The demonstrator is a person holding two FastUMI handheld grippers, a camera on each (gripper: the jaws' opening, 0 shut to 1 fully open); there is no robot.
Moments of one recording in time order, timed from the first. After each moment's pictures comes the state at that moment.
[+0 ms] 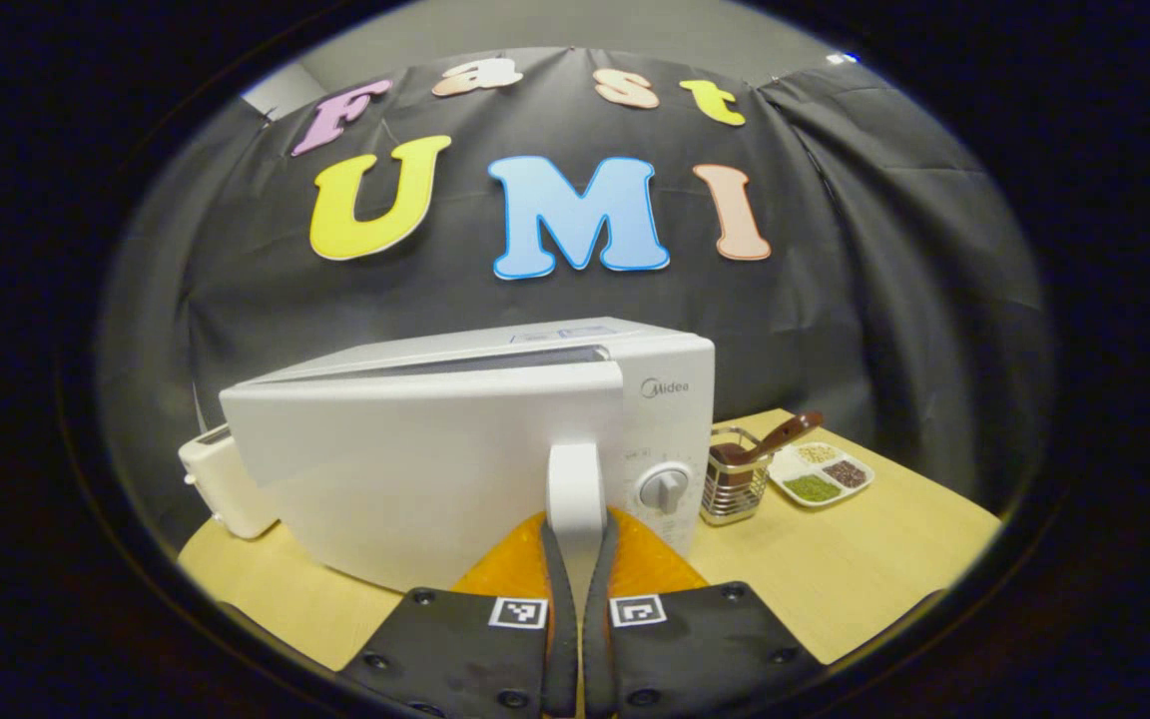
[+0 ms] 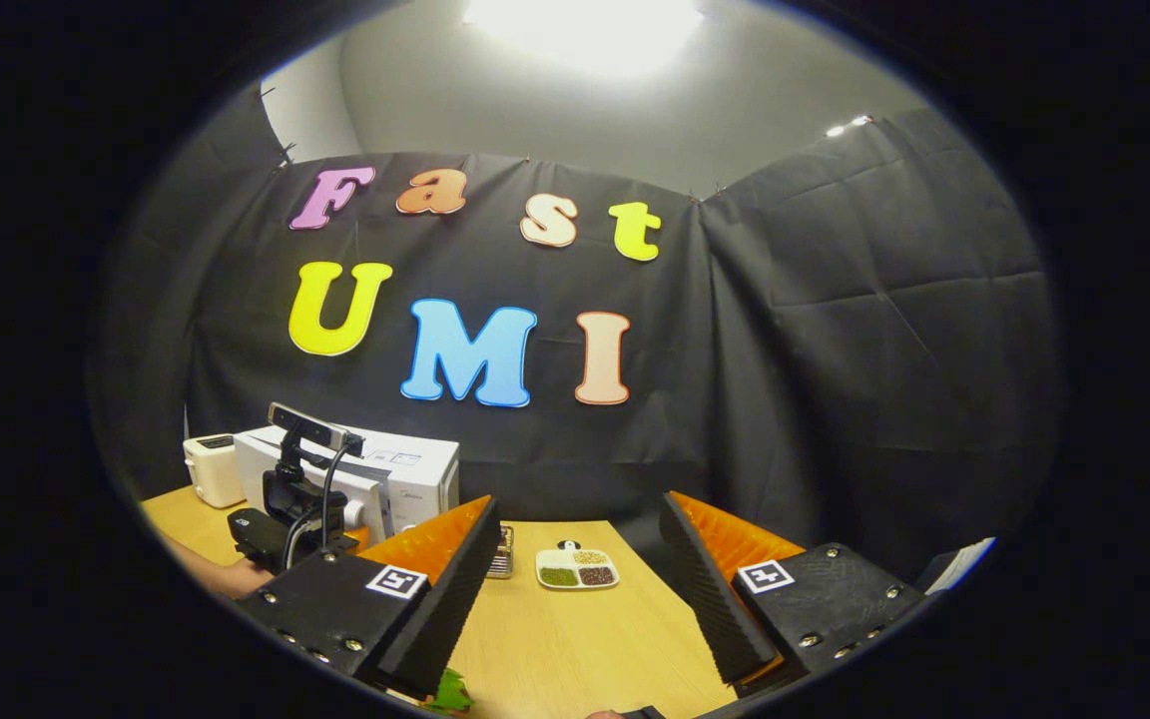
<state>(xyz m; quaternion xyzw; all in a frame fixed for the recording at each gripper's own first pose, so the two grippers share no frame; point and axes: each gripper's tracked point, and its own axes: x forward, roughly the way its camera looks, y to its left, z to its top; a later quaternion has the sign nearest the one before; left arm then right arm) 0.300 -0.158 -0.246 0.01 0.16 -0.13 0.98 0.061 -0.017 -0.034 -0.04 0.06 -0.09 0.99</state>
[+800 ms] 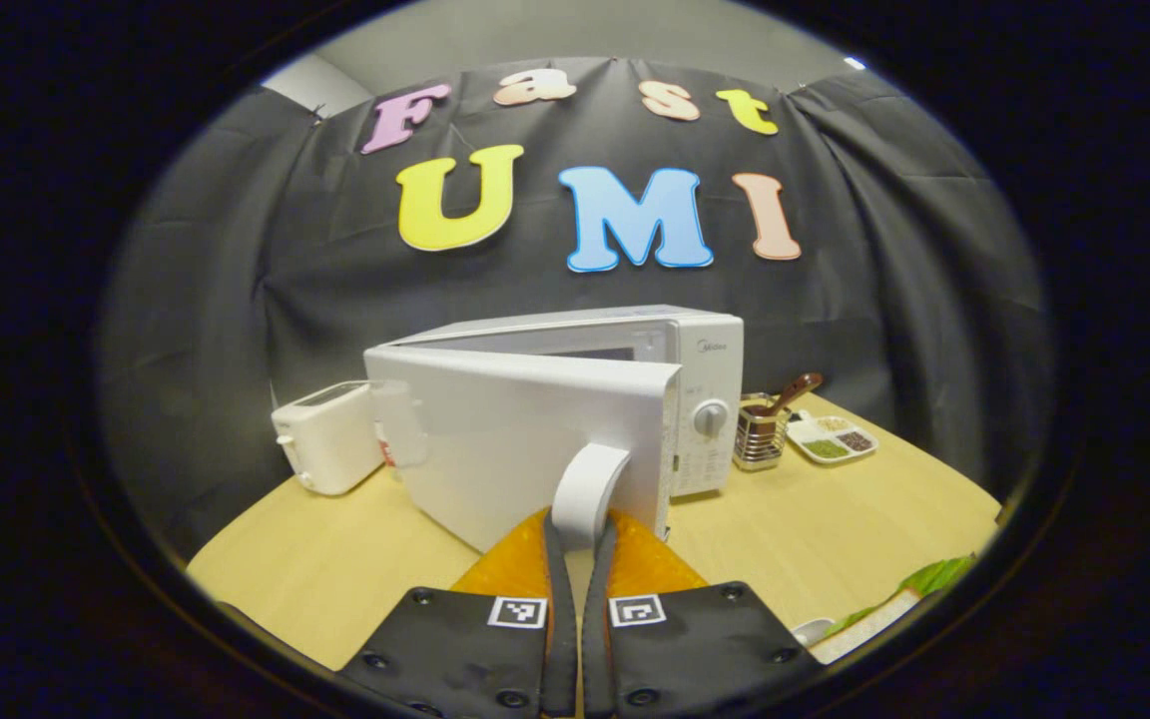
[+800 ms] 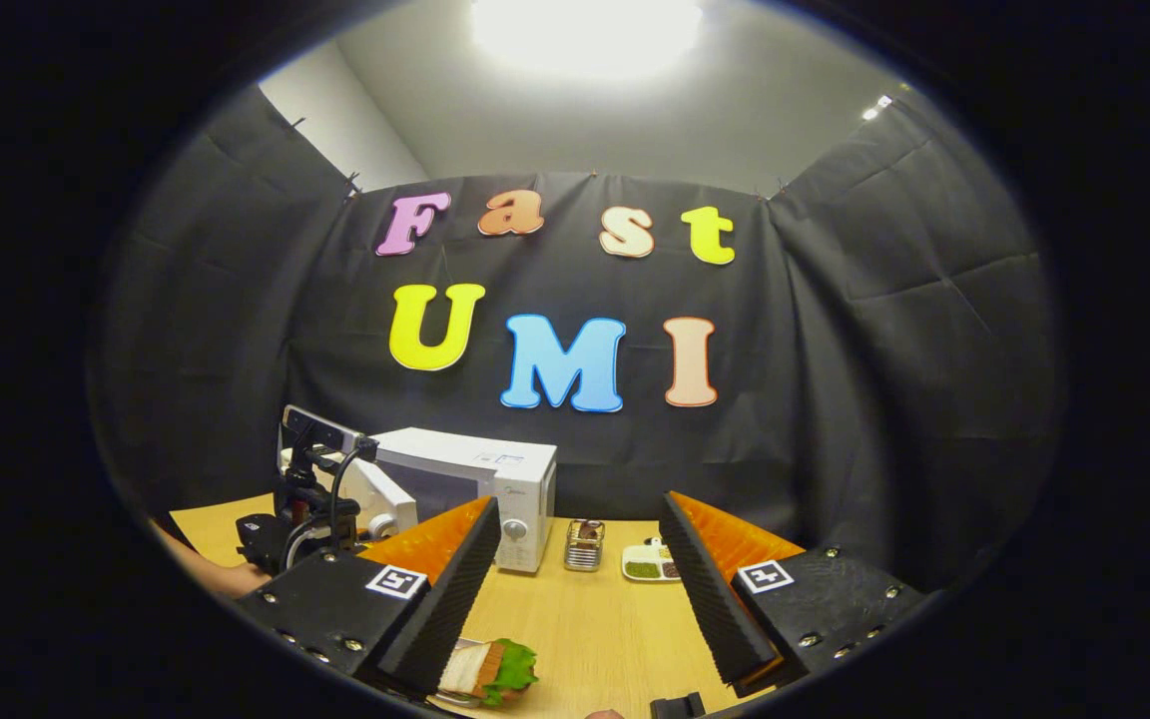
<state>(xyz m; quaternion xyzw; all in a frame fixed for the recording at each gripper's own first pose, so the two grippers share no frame) 0.177 -0.054 -0.240 0.02 0.17 -0.04 0.98 0.013 0.039 -0.037 -0.01 0.04 0.06 1.00</state>
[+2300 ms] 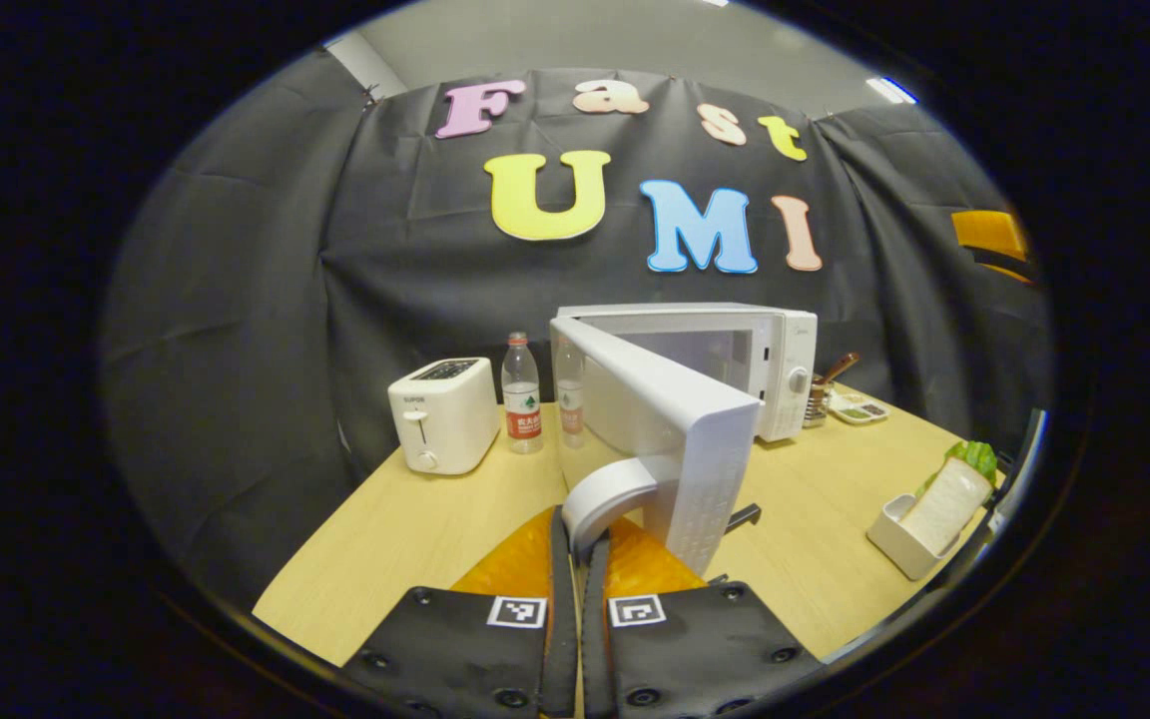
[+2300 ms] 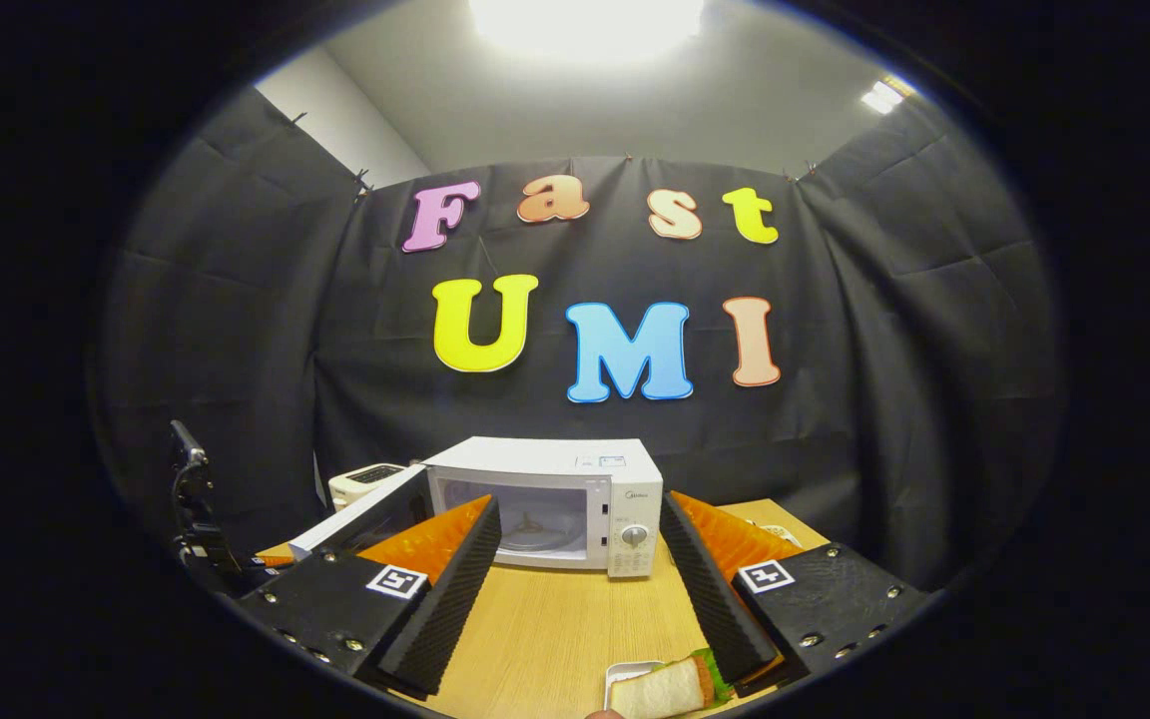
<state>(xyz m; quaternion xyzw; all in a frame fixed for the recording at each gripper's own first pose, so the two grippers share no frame) 0.103 0.187 -0.252 0.00 0.17 -0.08 0.98 0.050 0.212 -0.040 0.02 0.06 0.04 1.00</state>
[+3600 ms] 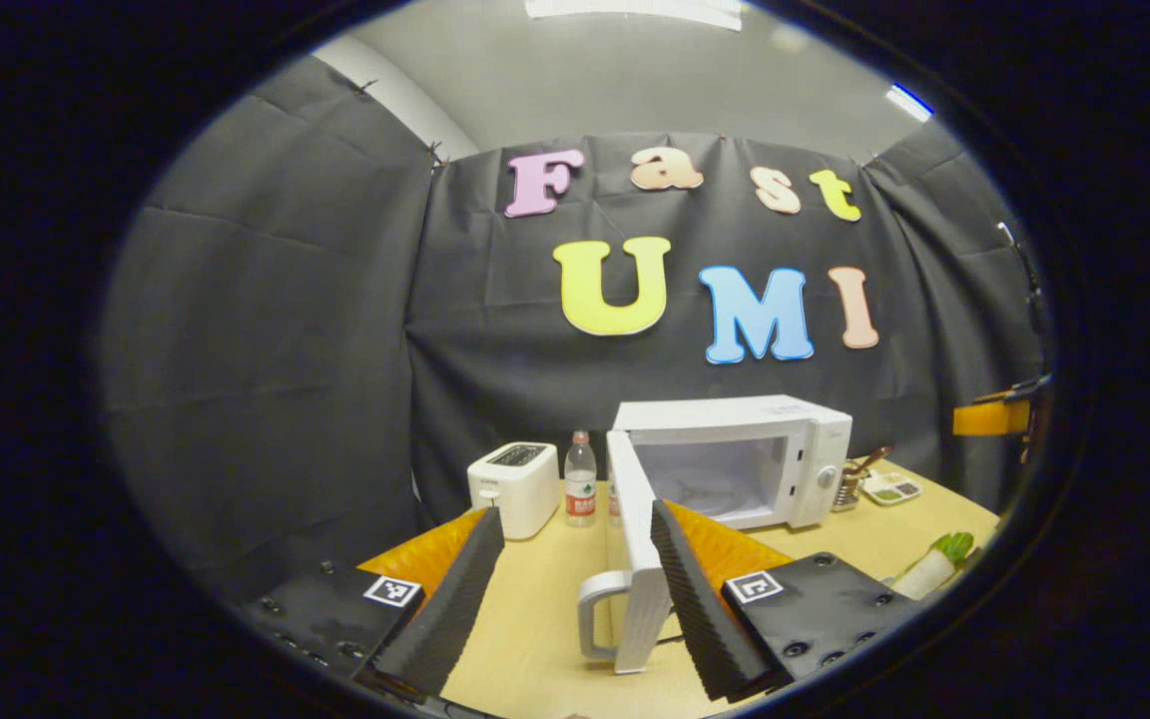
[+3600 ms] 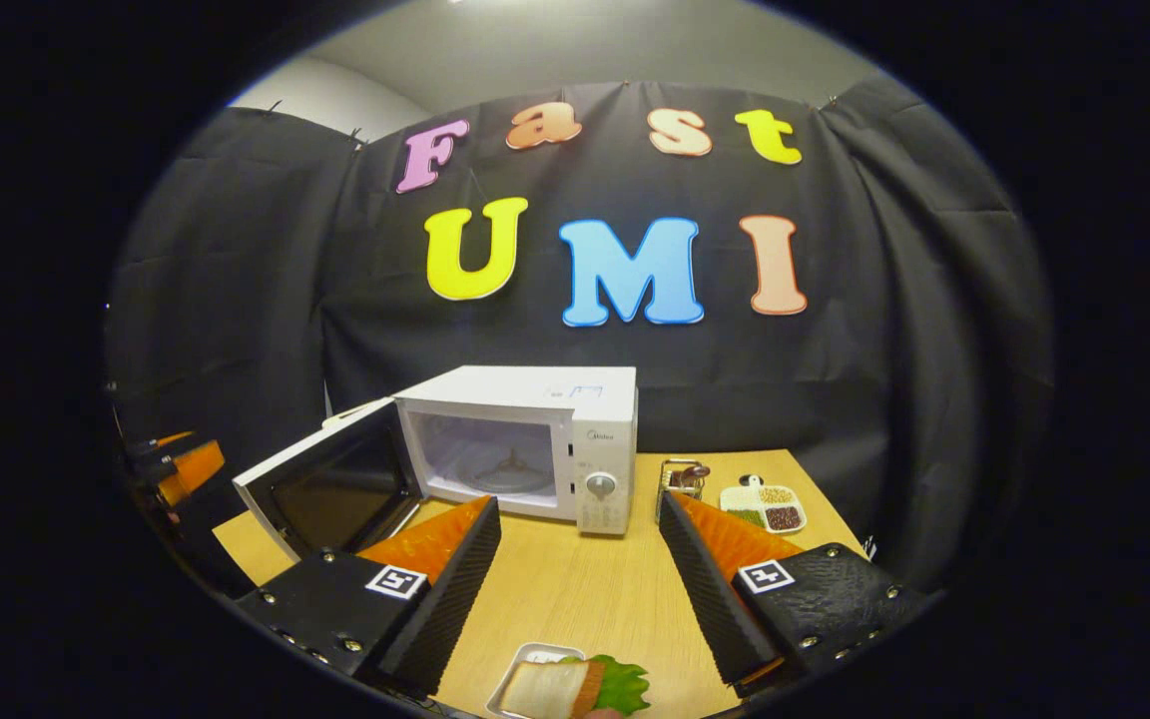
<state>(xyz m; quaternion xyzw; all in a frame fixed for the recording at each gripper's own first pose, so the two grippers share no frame) 0.064 0.182 -0.103 0.00 0.06 0.05 1.00 0.100 0.112 -0.121 0.02 0.20 0.13 0.97</state>
